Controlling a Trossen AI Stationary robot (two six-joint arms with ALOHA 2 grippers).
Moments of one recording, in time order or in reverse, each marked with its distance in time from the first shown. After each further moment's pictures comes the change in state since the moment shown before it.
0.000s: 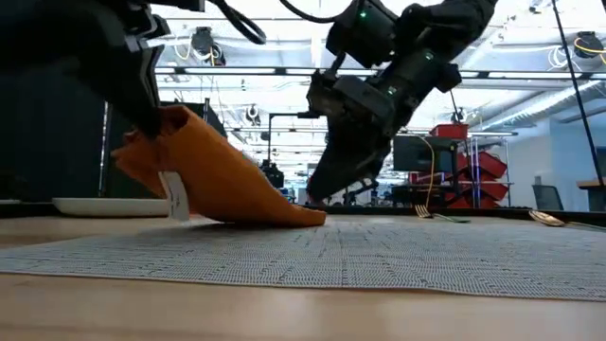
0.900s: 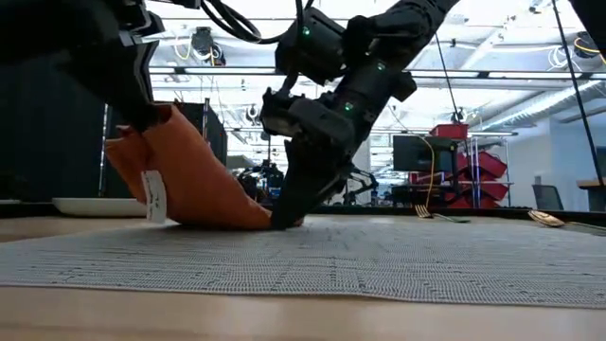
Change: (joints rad) left arm -0.007 0.000 0.001 -0.011 0.019 -0.036; right arm 0.021 0.178 0.233 -0.135 -0.011 -0.071
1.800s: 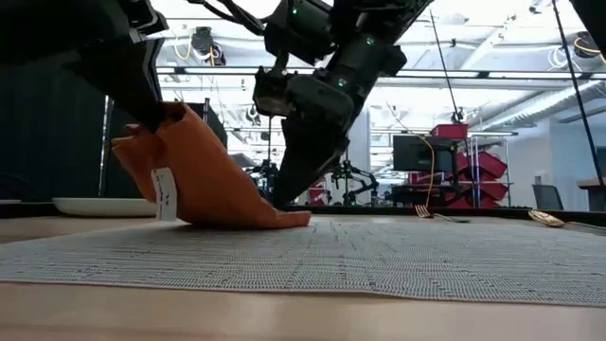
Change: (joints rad) left arm 0.000 0.000 0.000 0.026 -0.034 0.005; right arm -0.003 -0.008 0.126 -0.193 -0.031 -0.063
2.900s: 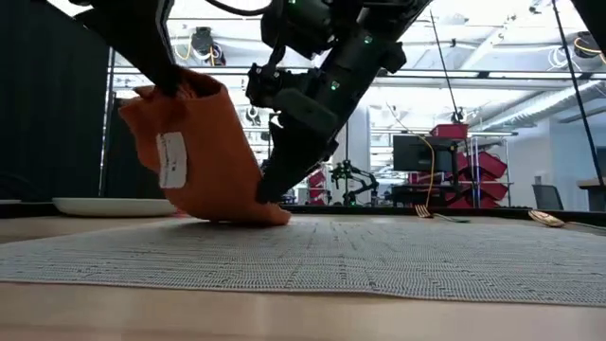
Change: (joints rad) left arm -0.020 0.000 0.113 -0.039 0.000 -0.002; right arm 0.026 0.010 0.001 0.071 0.193 -0.053
